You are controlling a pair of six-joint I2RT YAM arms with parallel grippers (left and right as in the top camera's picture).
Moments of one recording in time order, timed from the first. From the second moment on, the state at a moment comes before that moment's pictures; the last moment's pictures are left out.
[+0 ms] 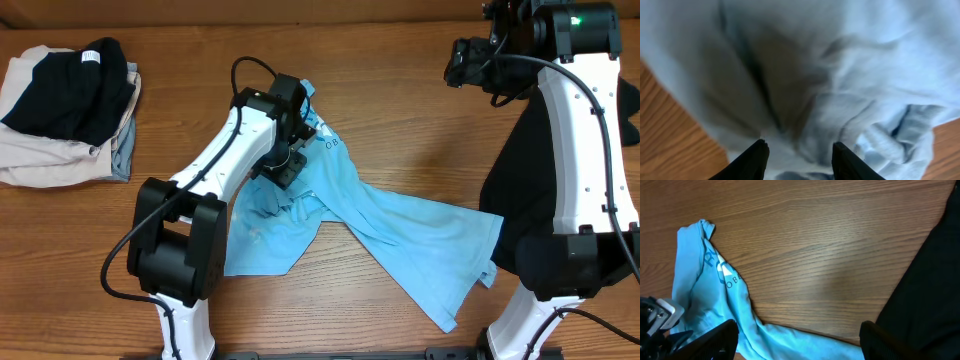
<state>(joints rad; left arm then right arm) -0.37 2.03 1.57 -1.09 -0.01 0.21 0.05 1.96 2.23 -1.44 -0.14 0.20</state>
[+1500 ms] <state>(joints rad) -0.37 2.03 1.52 -1.01 0.00 0.14 0.05 1.99 2.23 -1.44 -0.14 0.20</state>
